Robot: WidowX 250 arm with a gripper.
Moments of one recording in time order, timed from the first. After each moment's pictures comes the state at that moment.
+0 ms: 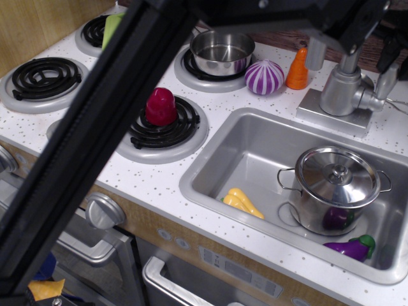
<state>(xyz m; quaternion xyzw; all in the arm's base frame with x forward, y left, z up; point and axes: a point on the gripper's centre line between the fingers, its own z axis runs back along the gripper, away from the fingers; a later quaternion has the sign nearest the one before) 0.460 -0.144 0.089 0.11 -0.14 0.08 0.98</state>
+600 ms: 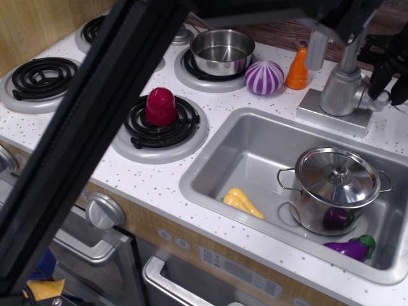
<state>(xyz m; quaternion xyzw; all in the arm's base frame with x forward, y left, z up) 0.435 -0.150 0.072 0.09 -0.08 0.13 0.98</state>
